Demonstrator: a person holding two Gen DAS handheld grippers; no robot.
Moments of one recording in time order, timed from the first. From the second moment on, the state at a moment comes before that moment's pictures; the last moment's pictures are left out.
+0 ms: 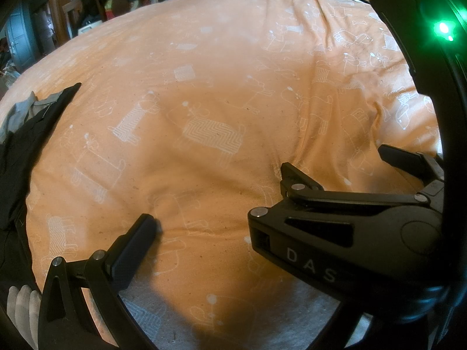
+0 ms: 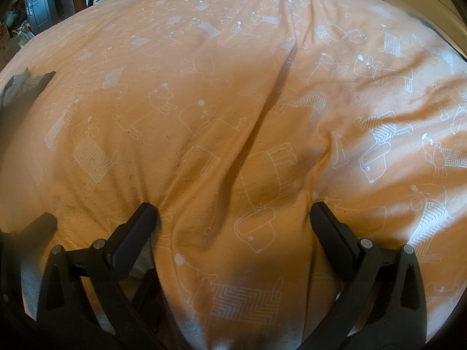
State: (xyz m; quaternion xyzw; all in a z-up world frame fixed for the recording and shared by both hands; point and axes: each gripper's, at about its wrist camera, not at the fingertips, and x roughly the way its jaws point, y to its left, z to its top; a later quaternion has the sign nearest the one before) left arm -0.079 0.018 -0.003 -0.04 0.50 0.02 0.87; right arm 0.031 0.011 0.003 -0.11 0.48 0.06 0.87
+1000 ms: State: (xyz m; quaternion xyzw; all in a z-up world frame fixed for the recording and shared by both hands) left arm -0.079 0.018 -0.003 -0.04 0.50 0.02 0.87; right arm 0.032 0.010 0.003 -0.11 0.48 0.06 0.87
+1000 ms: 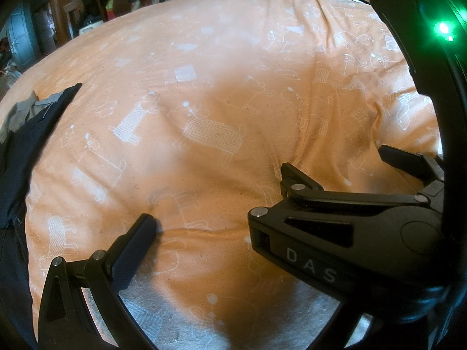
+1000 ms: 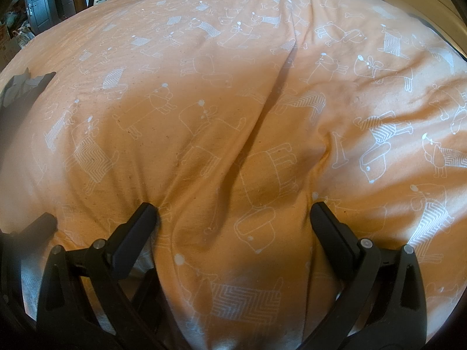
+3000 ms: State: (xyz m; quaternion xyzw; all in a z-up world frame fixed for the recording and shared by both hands) left arm -0.077 0.019 -0.005 -0.04 0.50 0.02 0.87; right arm 0.032 0.009 0.003 -0.11 0.48 0.06 0.87
